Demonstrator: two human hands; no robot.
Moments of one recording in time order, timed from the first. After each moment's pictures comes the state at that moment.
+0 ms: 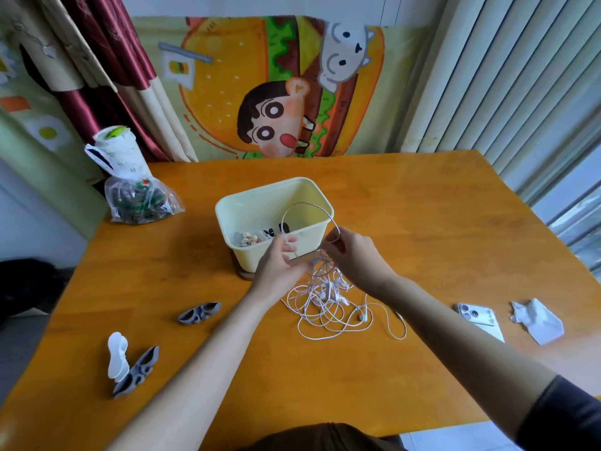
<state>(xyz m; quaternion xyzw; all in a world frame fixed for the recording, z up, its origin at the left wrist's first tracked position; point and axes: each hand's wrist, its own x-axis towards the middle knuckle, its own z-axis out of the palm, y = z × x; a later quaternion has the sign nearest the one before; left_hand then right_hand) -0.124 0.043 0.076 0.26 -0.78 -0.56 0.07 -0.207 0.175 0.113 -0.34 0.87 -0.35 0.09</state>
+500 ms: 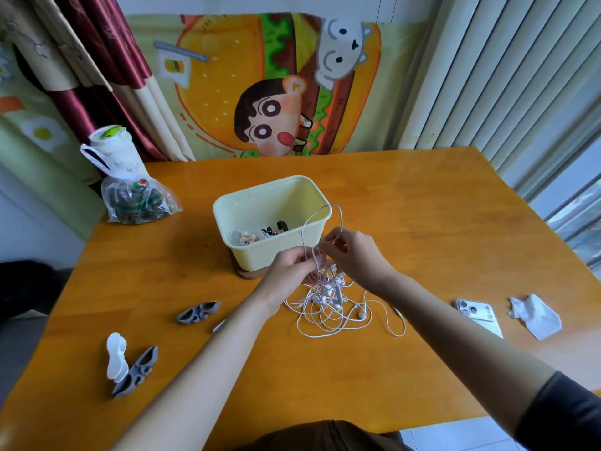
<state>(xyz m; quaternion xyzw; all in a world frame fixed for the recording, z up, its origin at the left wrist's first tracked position) -0.123 0.058 0.082 0.19 -0.68 -0.70 0.00 -0.211 0.177 0.107 -0.32 0.87 -0.35 0.12</state>
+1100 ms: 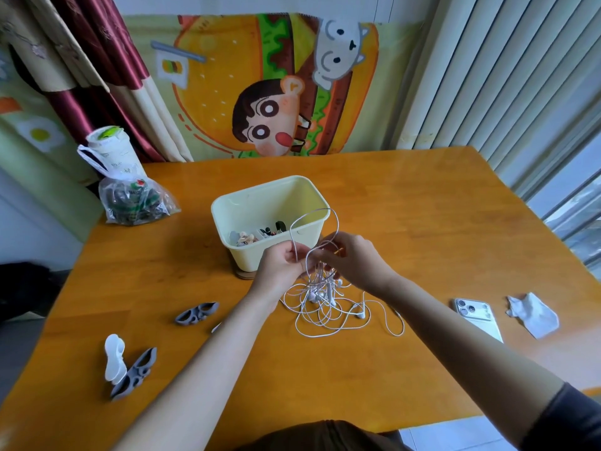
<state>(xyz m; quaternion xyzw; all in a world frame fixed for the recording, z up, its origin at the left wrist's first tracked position) -0.125 0.056 0.083 0.24 -0.66 -0.71 0.08 -0.205 0.182 0.110 -0.32 0.84 -0.39 0.17</state>
